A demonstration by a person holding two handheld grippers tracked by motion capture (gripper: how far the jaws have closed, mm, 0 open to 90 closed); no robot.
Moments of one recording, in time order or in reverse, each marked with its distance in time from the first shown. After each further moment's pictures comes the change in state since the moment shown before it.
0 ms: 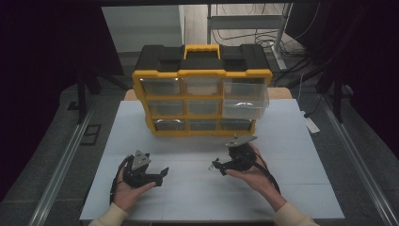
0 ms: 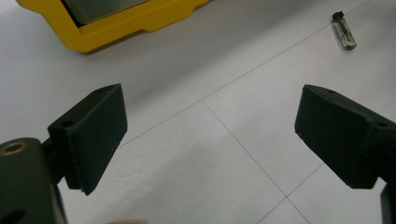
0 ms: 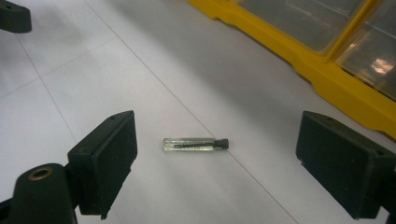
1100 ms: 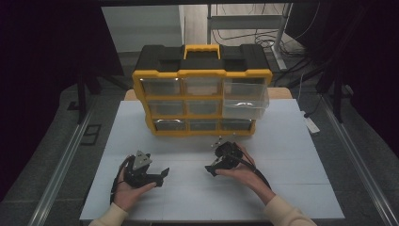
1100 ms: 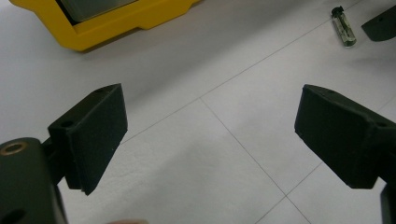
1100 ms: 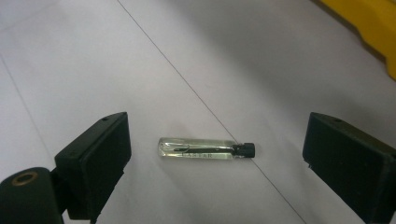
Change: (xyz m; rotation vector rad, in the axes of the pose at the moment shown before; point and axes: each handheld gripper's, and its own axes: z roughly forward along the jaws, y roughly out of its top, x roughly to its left) left arm -0.001 0.000 0.002 0.009 -0.006 0.007; right arm 0.001 0.003 0.053 0.176 0.044 -0.048
